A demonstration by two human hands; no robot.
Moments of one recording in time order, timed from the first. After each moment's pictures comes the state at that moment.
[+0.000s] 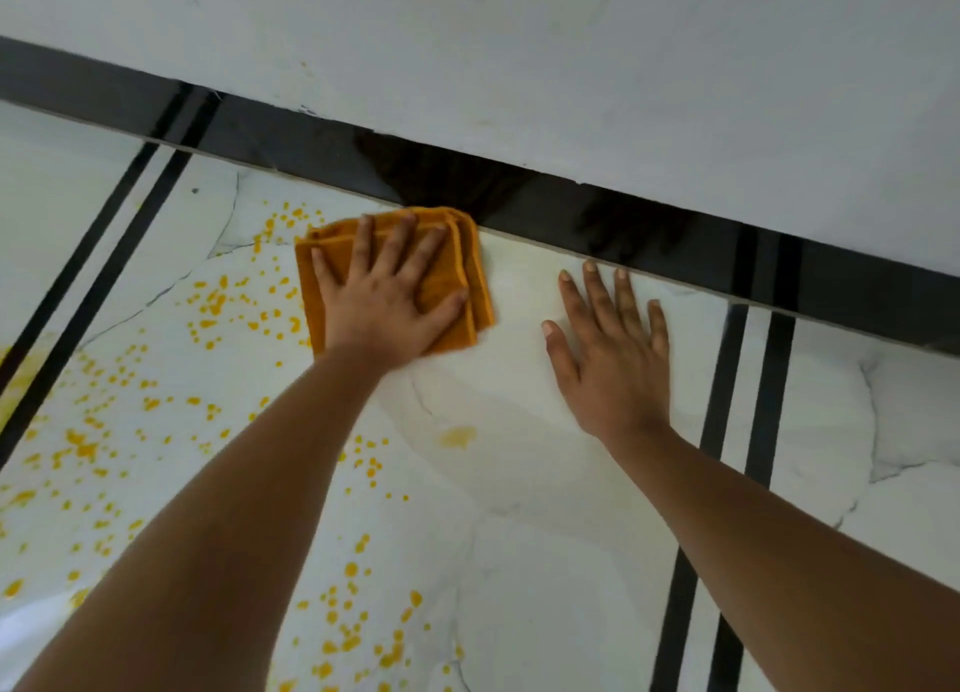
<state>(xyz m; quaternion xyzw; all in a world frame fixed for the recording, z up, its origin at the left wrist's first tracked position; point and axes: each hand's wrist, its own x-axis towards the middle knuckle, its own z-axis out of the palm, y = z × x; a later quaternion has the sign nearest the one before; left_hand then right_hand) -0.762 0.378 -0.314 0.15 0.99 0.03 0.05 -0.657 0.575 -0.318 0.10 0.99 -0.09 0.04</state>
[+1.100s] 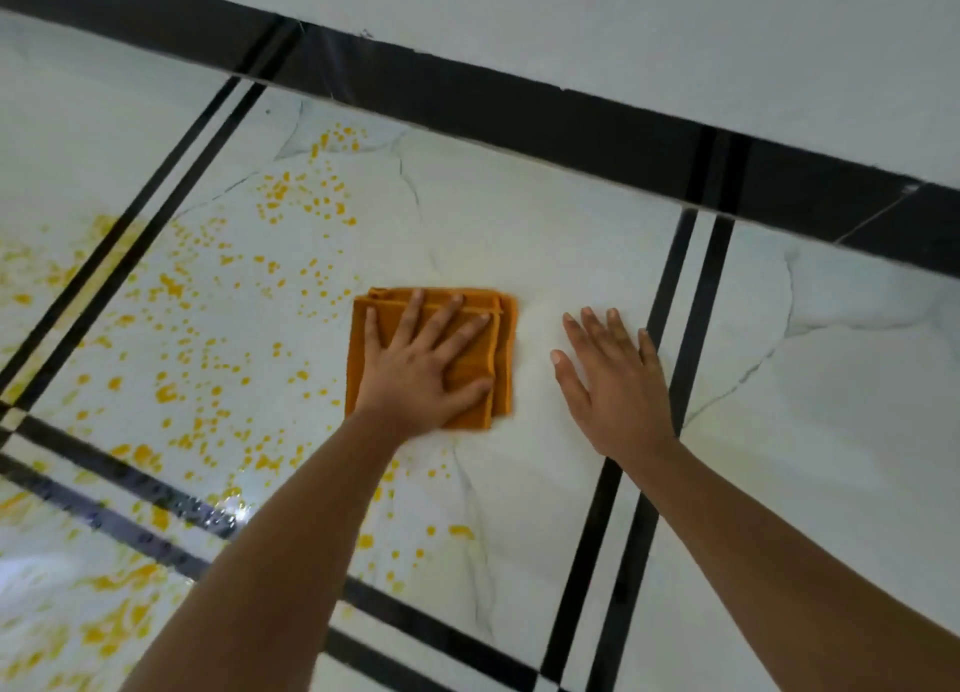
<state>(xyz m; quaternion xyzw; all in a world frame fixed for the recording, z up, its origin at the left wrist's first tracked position) -0.566 0.348 -0.315 0.23 0.97 0.04 0.05 -0.503 0.563 -0.294 0.04 0.99 -0.13 0.08</state>
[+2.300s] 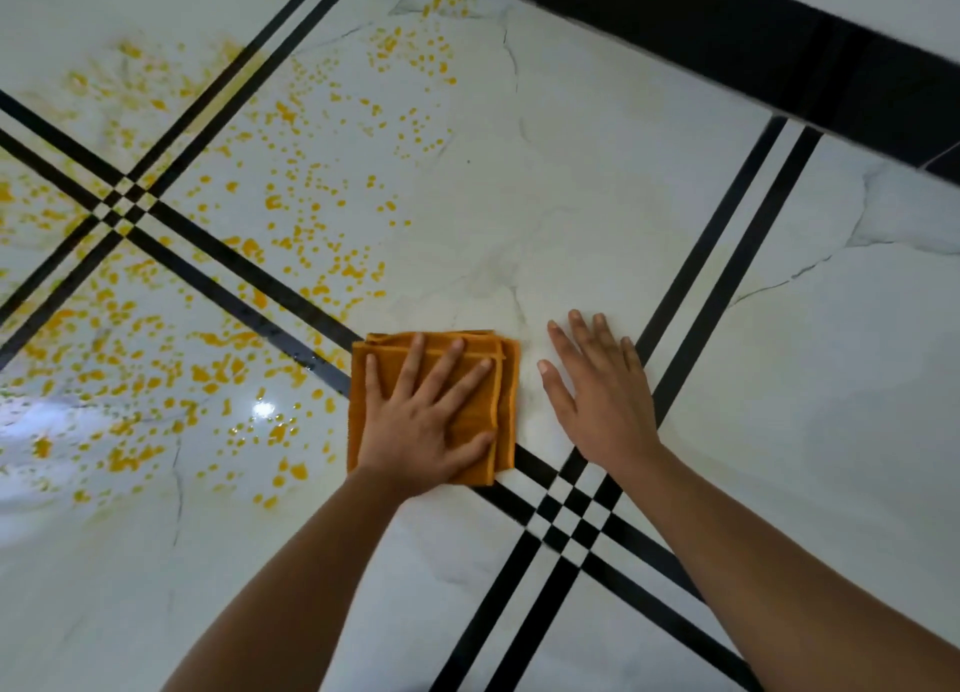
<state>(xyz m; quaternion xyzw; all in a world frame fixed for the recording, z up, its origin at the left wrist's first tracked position) -0.345 0.287 -0.311 0.14 0.98 0.05 0.09 -0.371 0.499 -0.292 -0.07 0.98 -0.14 0.14</state>
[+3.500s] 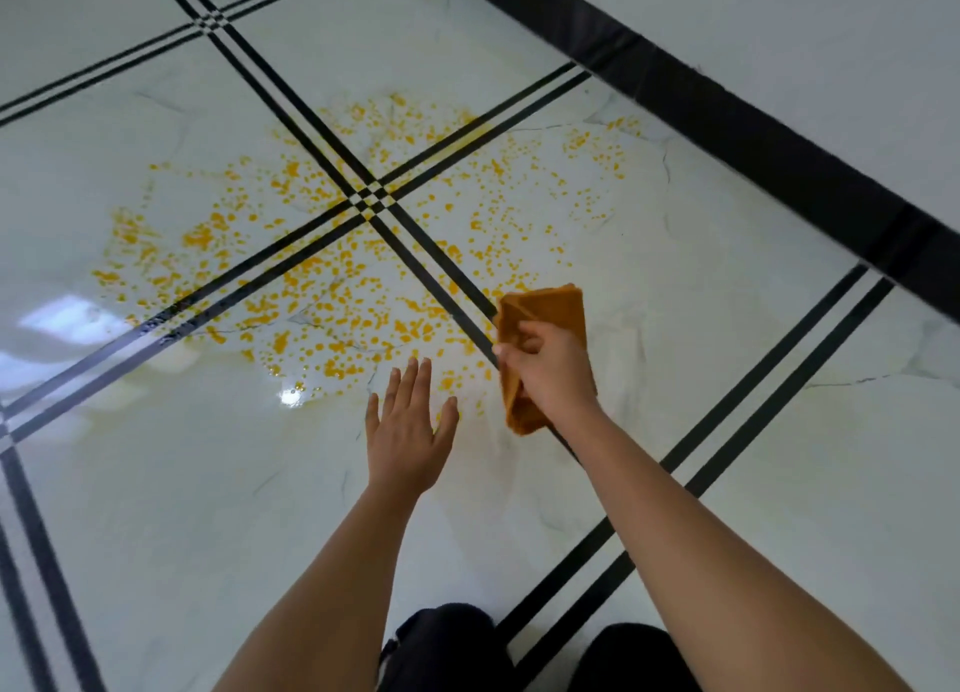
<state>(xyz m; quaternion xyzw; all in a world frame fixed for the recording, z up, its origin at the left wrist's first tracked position) -0.245 0.175 -0.225 -0.21 0.95 0.21 0.05 -0.348 0.305 -0.151 0.03 0.85 -0.49 0.18</state>
